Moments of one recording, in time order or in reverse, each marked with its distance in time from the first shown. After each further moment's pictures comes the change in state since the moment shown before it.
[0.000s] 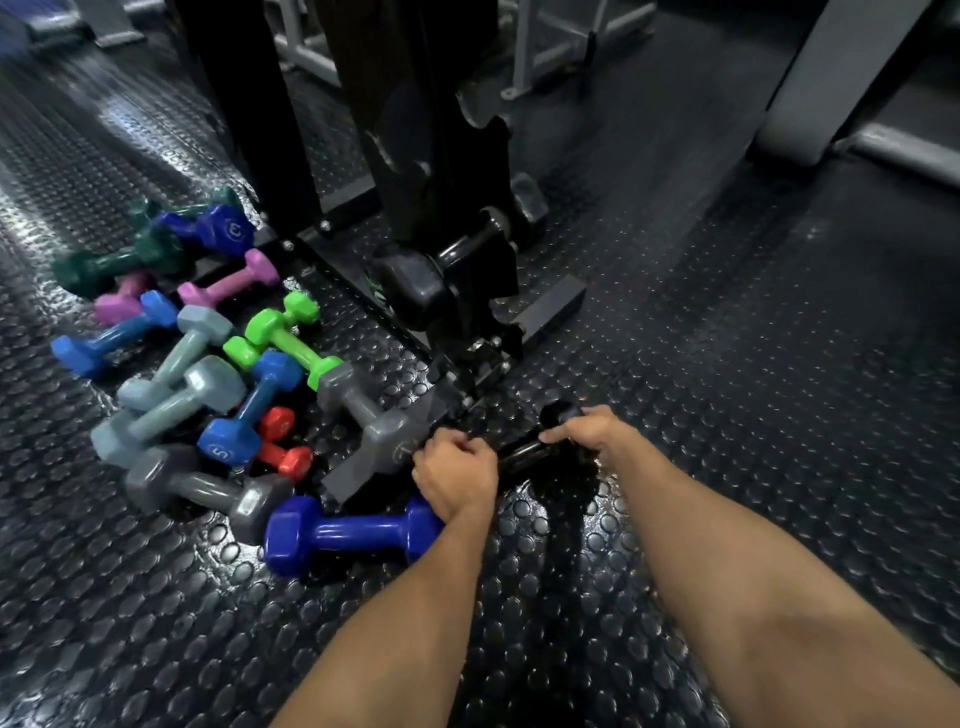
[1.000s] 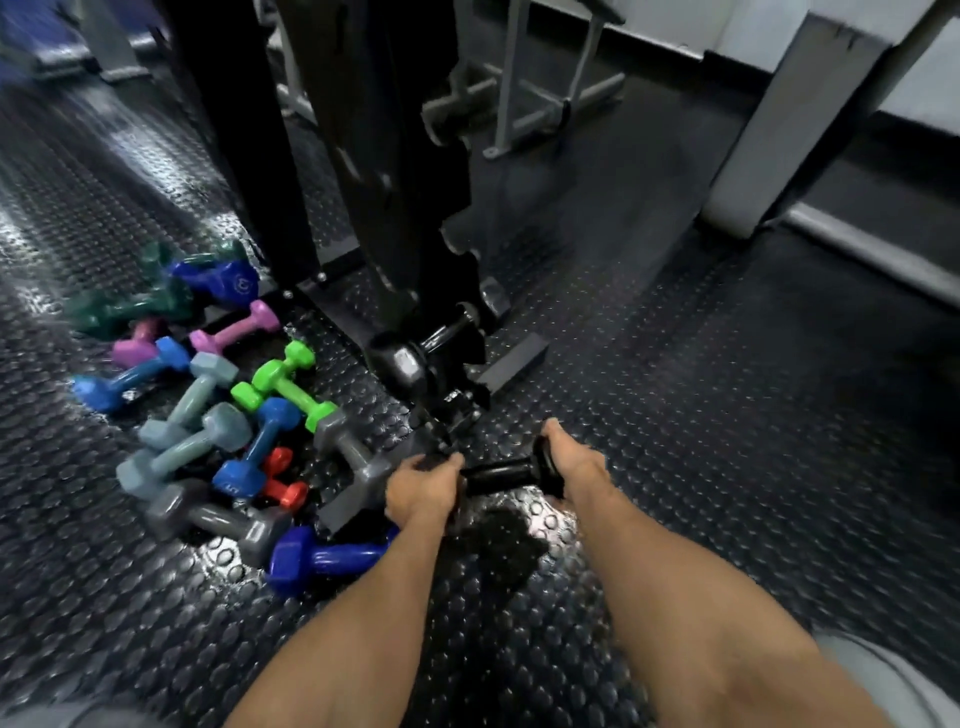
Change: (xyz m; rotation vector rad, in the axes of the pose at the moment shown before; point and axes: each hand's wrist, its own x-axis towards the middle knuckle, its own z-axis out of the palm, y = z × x) left_hand -0.005 0.066 -0.084 -0.200 -0.249 -0.368; right_hand -0.128 -0.046 -0.034 0.378 0.234 0.183
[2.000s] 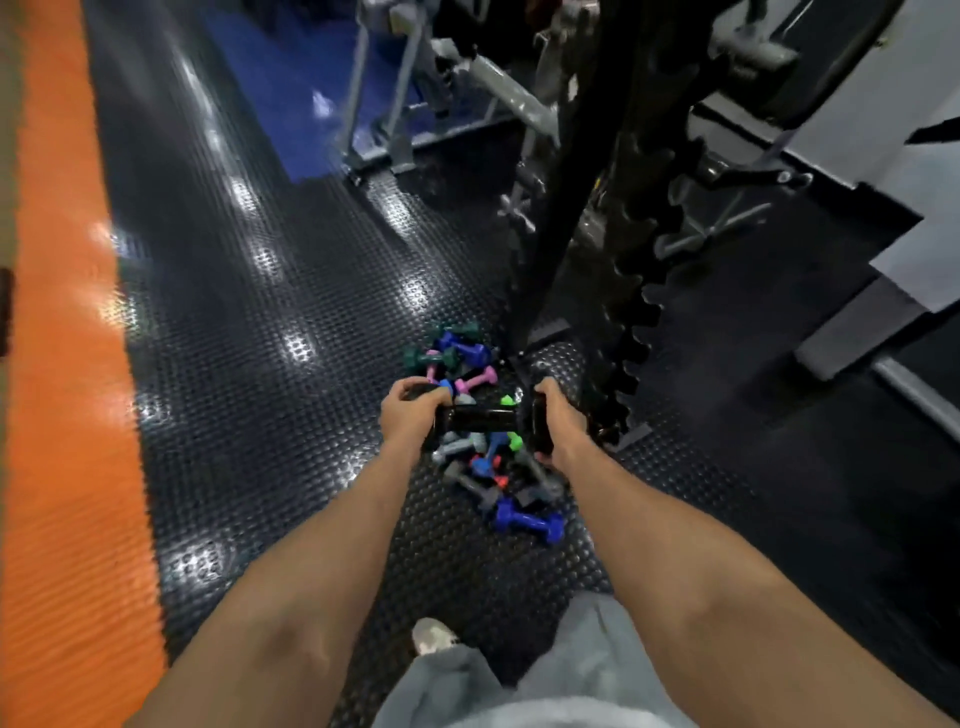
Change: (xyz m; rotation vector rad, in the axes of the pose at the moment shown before) left_hand -0.332 0.236 -0.644 -0.519 0.080 0.089; right_hand -0.708 -0.197 0.015 -0.033 -0.388 -0.160
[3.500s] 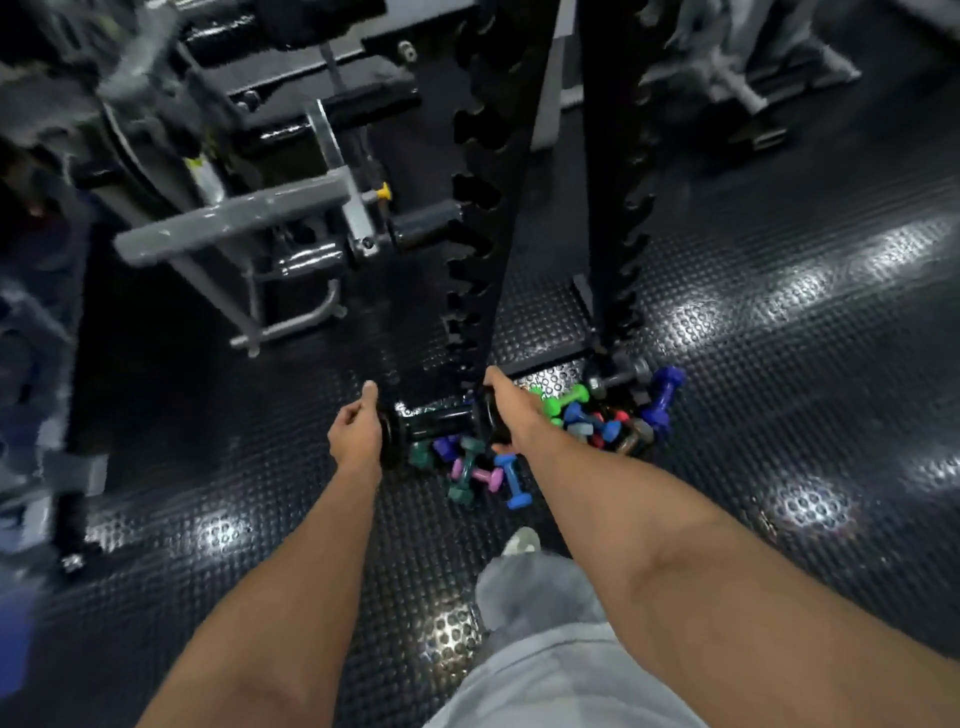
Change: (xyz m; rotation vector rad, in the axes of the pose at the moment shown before) left_hand 0.596 0.338 0.046 0.770 -0.725 0.188; right_hand 0.204 -0.275 0.460 0.953 0.550 0.215
